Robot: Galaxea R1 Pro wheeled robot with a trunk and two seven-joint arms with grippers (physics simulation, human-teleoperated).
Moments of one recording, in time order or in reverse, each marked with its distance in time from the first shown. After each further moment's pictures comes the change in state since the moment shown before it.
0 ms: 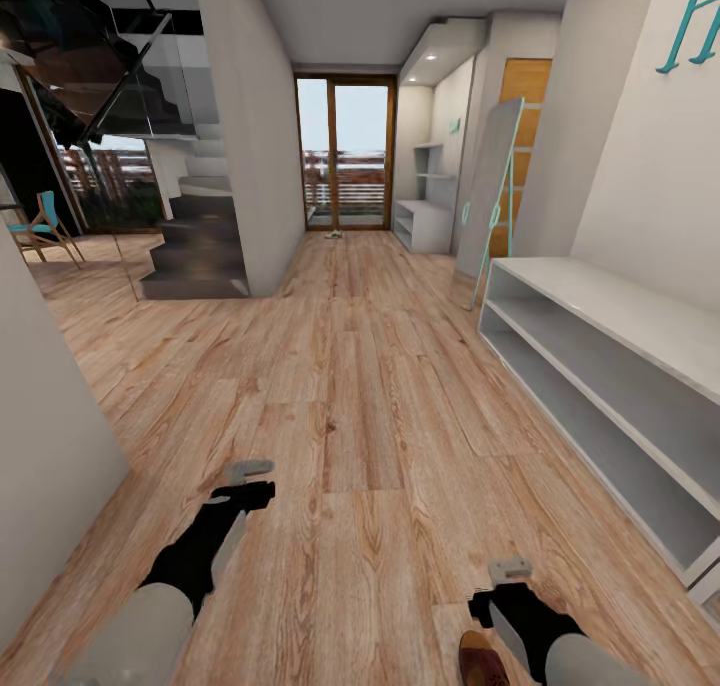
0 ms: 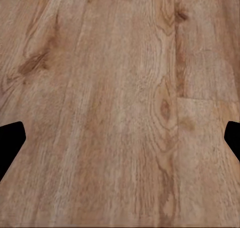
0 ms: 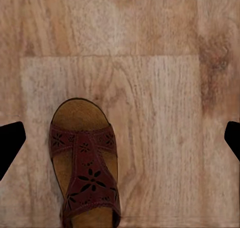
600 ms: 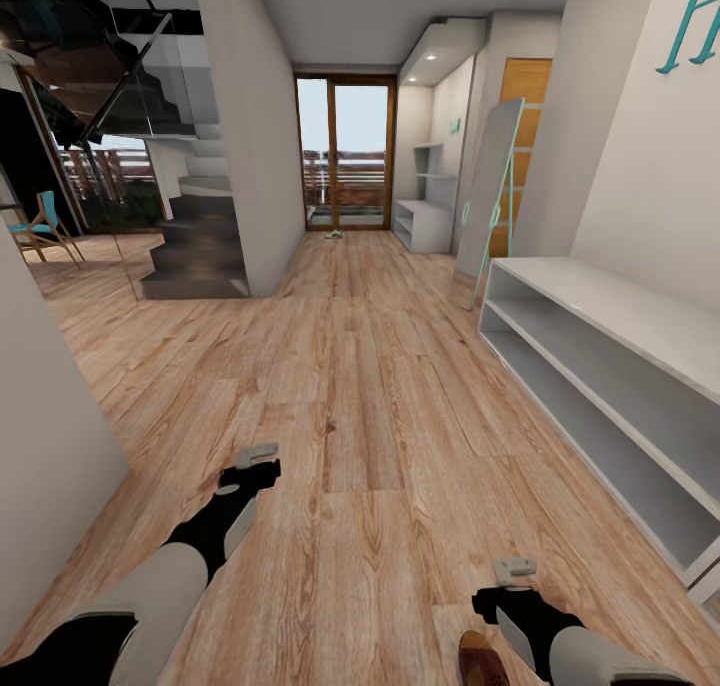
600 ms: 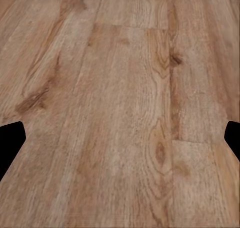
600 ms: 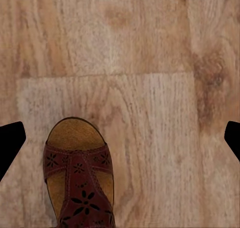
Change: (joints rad) left arm -0.159 -0.010 -0.002 0.297 0.001 -0.290 0.016; right arm -0.047 -0.018 -0.003 0.135 -0.001 -0.170 0.011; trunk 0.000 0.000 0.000
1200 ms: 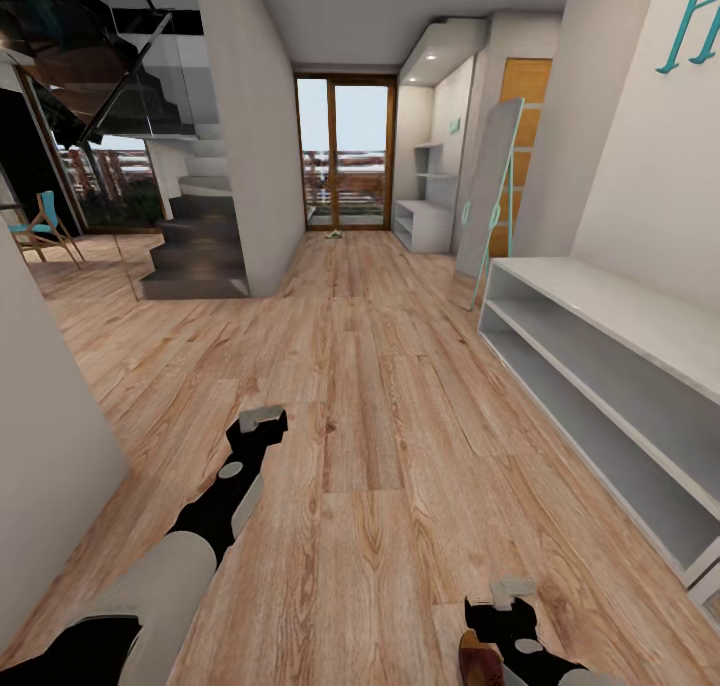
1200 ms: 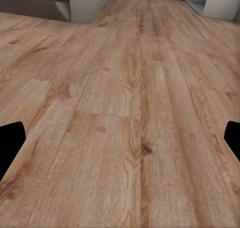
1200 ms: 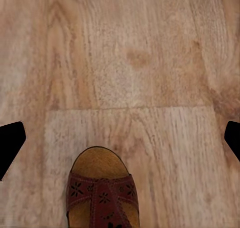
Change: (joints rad) left arm -0.003 -0.032 0.010 -0.161 0.000 -0.189 -0.036; right arm 0.055 0.011 0.002 0.125 0.010 -0.434 0.029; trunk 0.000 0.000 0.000
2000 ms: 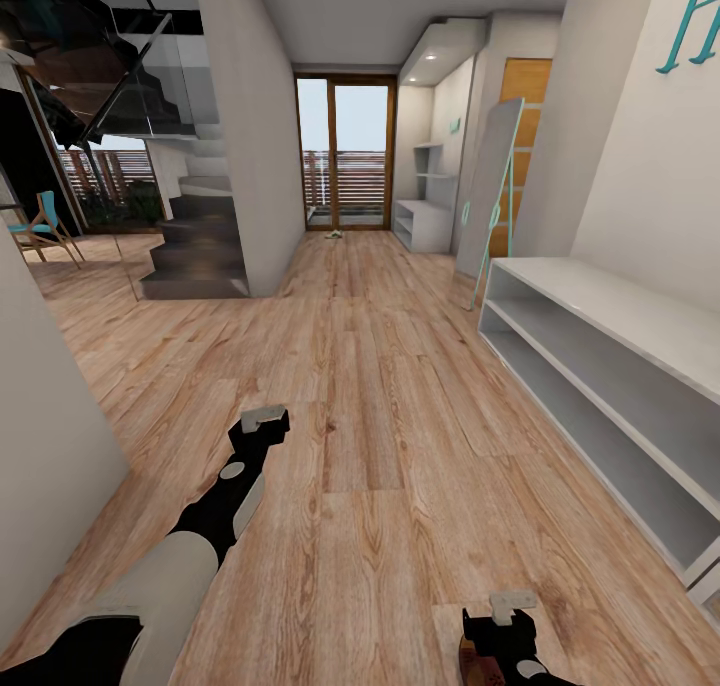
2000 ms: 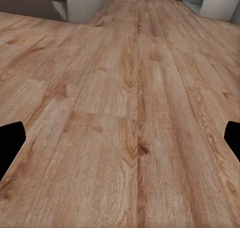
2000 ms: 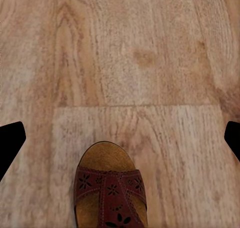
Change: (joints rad) left arm 0.000 -0.005 -0.001 0.003 0.001 -0.004 -0.006; right arm 0.035 0.008 0.005 0.012 0.002 -0.085 0.000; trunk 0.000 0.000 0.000
